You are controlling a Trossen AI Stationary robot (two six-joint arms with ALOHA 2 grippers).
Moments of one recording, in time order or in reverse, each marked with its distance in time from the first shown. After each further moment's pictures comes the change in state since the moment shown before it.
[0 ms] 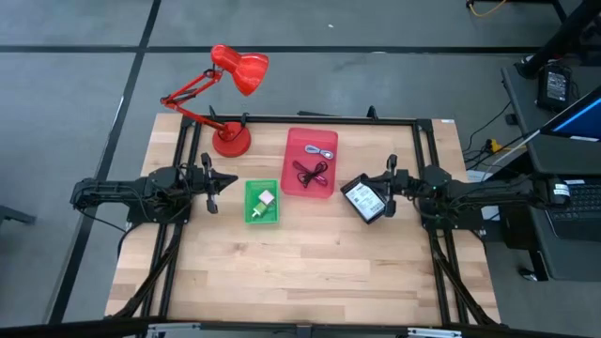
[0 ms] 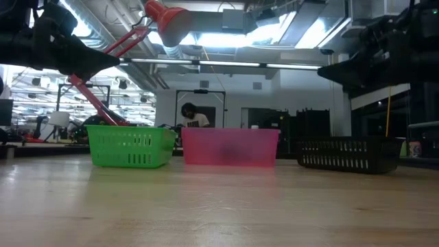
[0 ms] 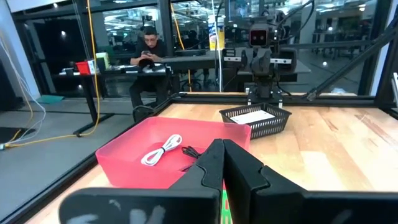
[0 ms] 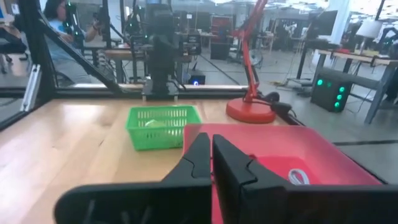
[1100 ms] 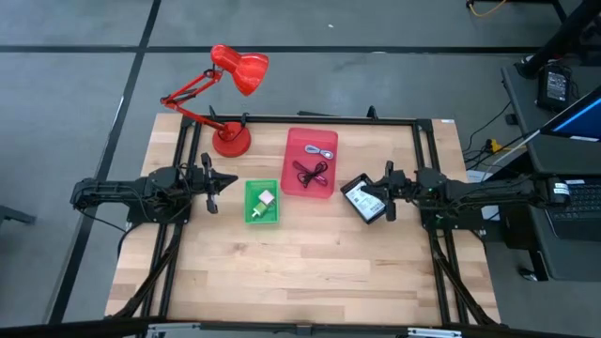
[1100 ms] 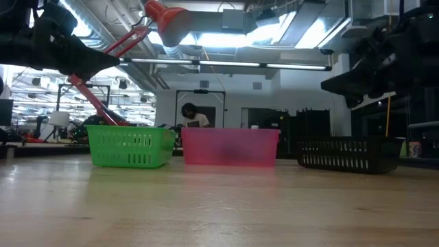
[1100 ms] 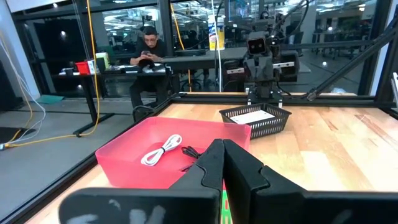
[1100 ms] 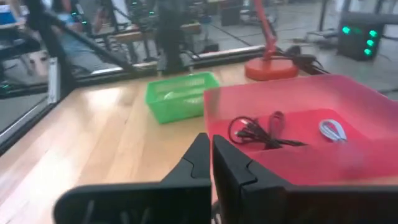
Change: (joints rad) left arm 0.000 0.000 0.000 0.000 0.001 0.000; right arm 0.023 -0.014 0.000 -0.132 -0.014 0.183
